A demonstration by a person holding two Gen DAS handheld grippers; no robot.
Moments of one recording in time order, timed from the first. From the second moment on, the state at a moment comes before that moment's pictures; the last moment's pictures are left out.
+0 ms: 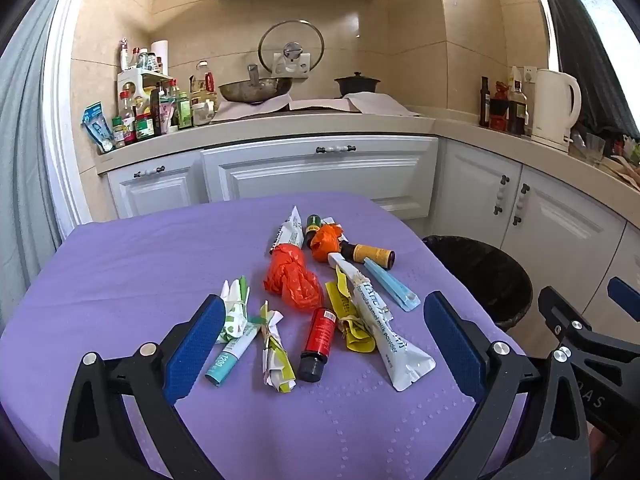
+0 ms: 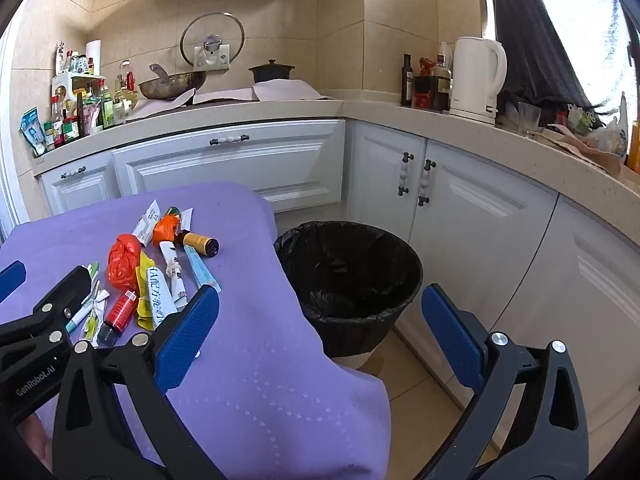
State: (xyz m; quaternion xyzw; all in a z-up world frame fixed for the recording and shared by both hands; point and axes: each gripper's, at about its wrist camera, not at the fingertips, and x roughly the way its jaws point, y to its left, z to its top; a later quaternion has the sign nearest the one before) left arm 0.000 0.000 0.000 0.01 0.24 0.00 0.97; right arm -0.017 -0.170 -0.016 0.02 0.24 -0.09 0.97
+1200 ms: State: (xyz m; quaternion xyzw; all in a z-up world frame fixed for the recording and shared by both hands) left arm 0.007 0.001 -0.003 0.01 0.25 0.00 0.97; right arm -0.002 -0.179 -0.017 0.01 0.25 -0.10 0.96
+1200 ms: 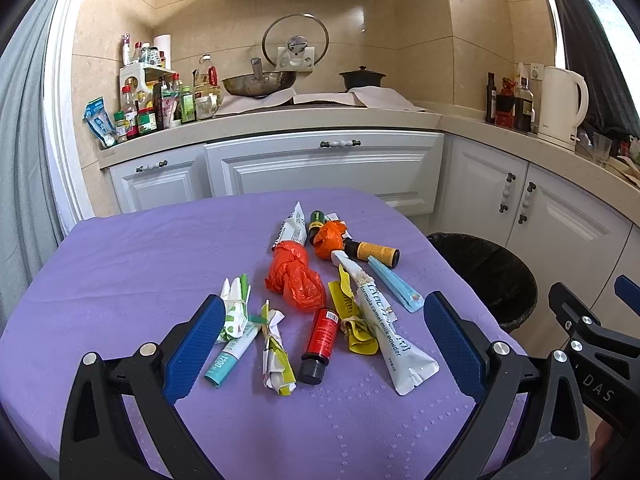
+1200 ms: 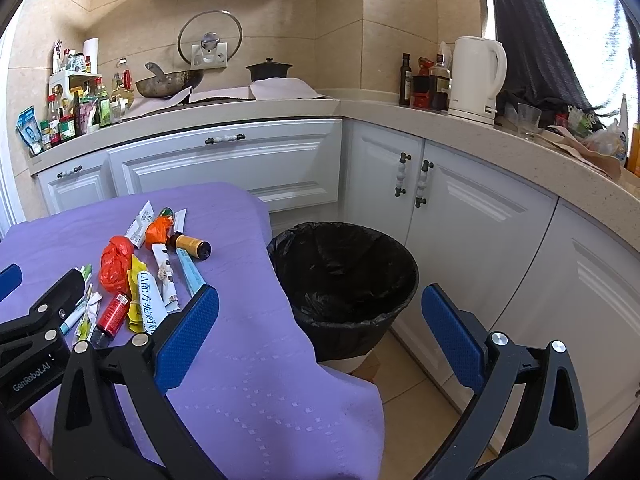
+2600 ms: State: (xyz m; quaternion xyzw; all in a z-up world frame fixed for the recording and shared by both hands) left arm 0.005 0.000 -0.008 0.02 0.26 0.00 0.97; right arm -0.007 -0.185 -0.014 0.02 0.25 -0.10 0.96
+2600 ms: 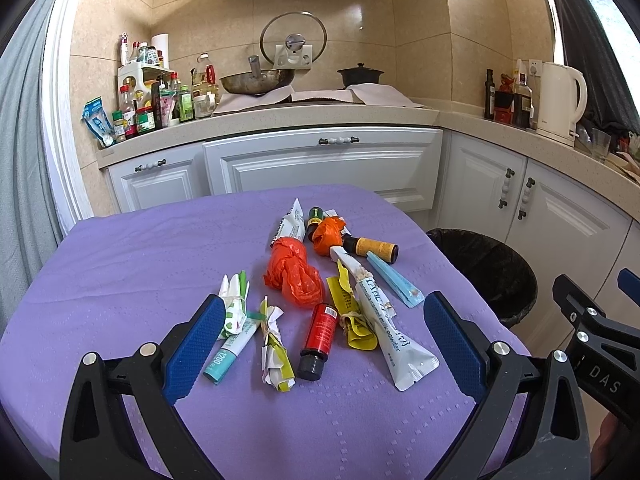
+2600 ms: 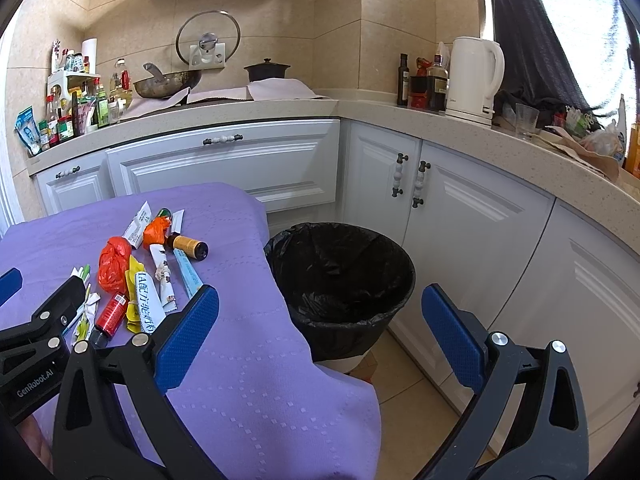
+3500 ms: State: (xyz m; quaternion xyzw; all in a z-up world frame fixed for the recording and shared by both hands) left arm 0.009 0.014 -0.018 0.03 0.27 0.01 0.96; right arm -0.004 -0.176 -0.028 0.03 0.27 -0.08 0.96
